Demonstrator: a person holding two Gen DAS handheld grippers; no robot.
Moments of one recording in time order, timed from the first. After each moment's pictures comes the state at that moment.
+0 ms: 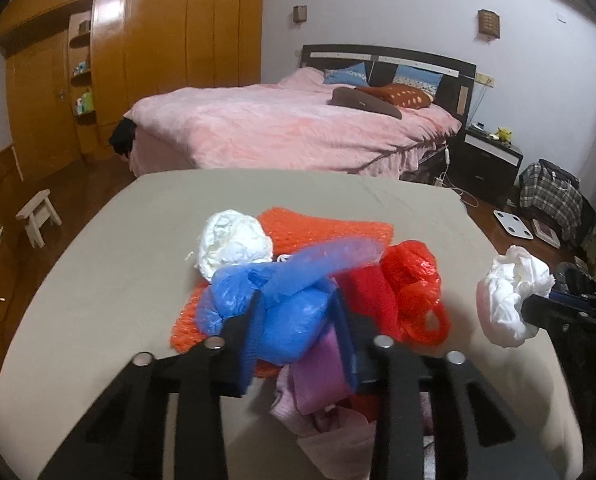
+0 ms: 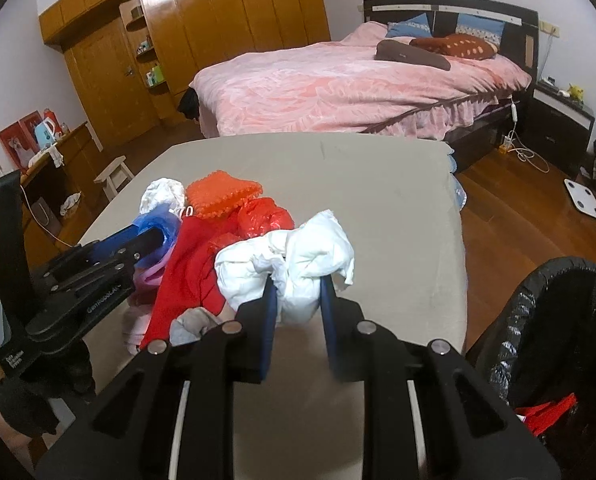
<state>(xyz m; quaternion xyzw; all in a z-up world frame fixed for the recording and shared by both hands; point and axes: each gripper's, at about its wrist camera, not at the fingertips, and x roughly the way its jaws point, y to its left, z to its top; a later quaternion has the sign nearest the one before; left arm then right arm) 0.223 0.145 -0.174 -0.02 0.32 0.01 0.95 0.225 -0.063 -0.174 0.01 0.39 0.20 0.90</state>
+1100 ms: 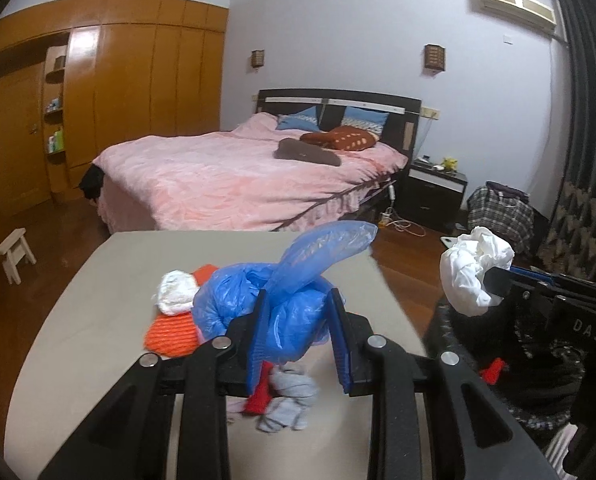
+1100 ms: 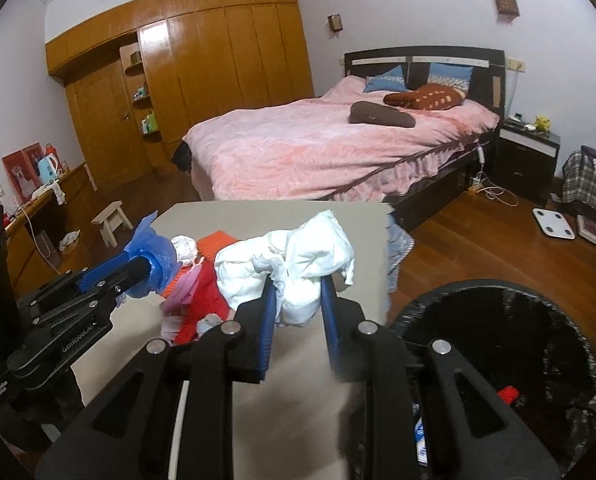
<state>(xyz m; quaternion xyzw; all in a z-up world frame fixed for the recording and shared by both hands) 0.139 0.079 -0.085 -0.02 0.25 -0.07 0.97 0.141 -0.132 -0.083 0.03 0.30 0.17 0.94</state>
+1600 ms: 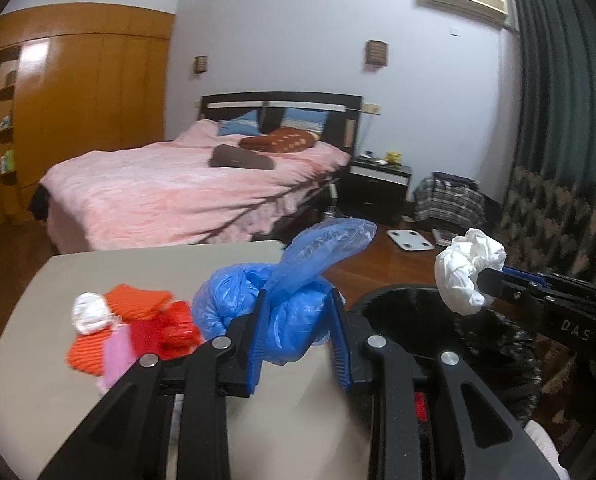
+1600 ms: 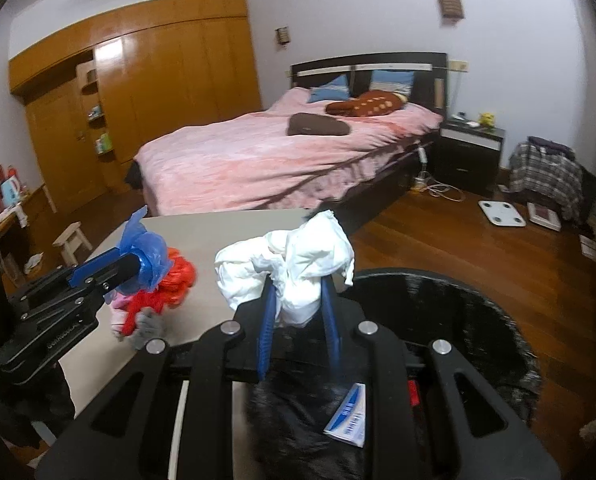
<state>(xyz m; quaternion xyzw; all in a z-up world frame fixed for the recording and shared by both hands) 0.135 -0.012 -0.074 0.00 0.24 -0.17 0.96 0.107 -0.219 -0.073 0.04 0.29 0.07 0.95</state>
